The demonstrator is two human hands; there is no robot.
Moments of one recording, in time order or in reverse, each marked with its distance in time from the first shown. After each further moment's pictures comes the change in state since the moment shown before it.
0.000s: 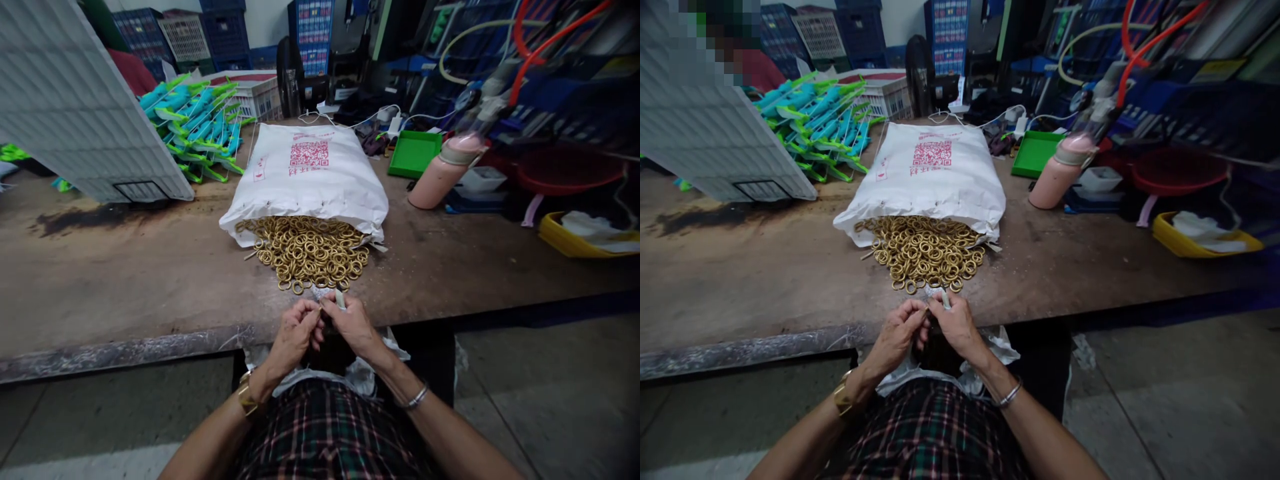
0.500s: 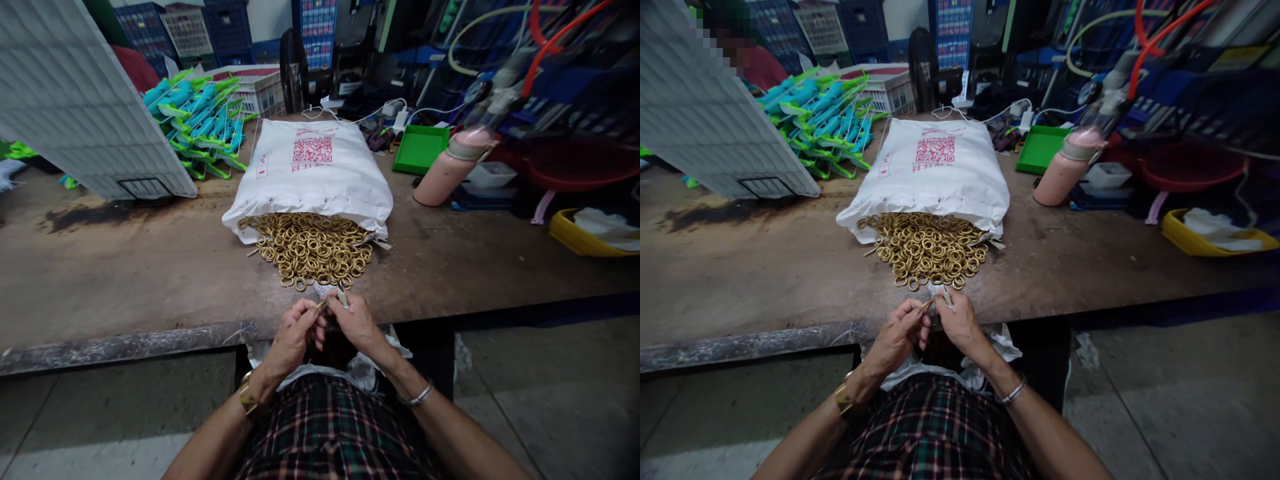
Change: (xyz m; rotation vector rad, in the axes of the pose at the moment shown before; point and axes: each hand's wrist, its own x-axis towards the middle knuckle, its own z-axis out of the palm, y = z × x) left_hand -0.007 -0.005 -0.002 -0.256 -0.048 -0.007; right_hand -0.003 -0.003 -0.004 -0.191 0.007 -0.107
